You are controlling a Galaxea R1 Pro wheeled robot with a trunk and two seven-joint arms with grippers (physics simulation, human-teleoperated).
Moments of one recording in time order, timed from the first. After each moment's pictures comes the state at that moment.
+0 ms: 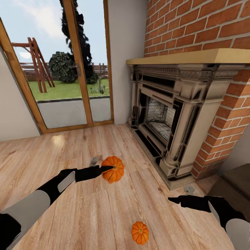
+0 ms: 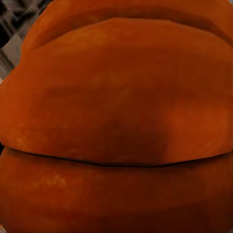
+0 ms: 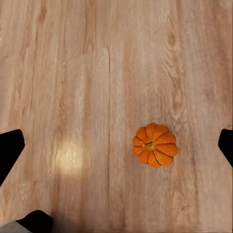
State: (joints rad) left arm -0.89 0.22 -0.65 -0.50 1.00 0.48 -0.90; right arm -0.68 -0.29 -0.27 -0.38 0.20 0.35 0.96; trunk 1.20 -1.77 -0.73
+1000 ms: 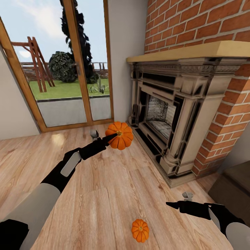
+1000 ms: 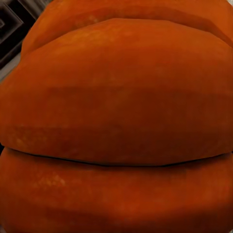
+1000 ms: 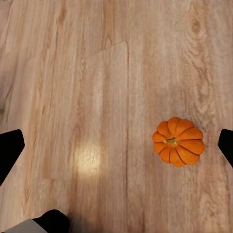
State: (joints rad) left arm -0.89 0.10 -0.27 -0.86 1.00 0.56 -0.90; right arm -0.69 -0.29 -0.29 -0.25 0.16 0.25 1.03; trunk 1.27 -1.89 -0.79
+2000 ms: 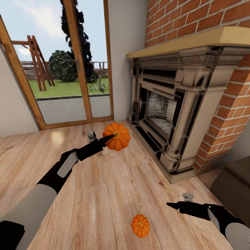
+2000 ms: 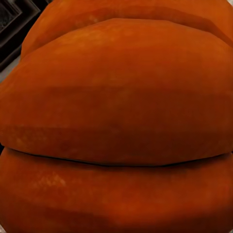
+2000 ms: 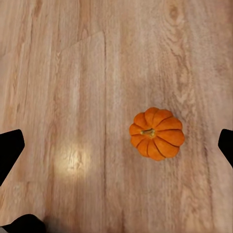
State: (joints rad) left arm -0.88 0.14 -0.27 -0.86 1.00 0.57 -0.91; right arm -0.69 -0.29 -0.28 -0.24 0.16 0.24 0.96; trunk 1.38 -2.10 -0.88
